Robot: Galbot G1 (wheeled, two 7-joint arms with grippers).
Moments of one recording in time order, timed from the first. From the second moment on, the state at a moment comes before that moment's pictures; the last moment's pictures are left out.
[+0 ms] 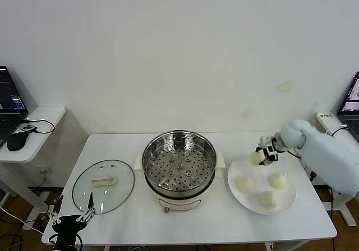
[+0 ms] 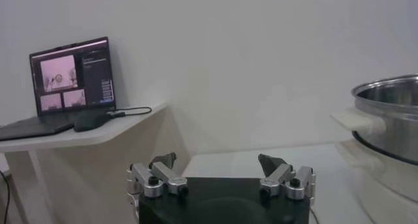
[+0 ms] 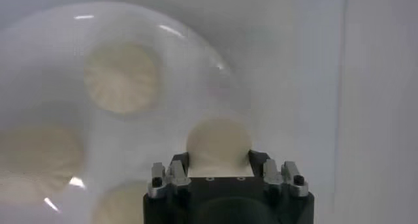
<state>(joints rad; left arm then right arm) 1.81 -1.30 -0.70 -2.12 -0.18 -0.04 -0.21 0.12 0.69 -0.77 1.20 -0.11 -0.12 -1.01</state>
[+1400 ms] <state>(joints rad) 1.77 -1.28 -0.68 -2.12 -0.23 -0.04 -0.20 0.54 1.19 -1.31 1.27 0.01 0.14 -0.89</state>
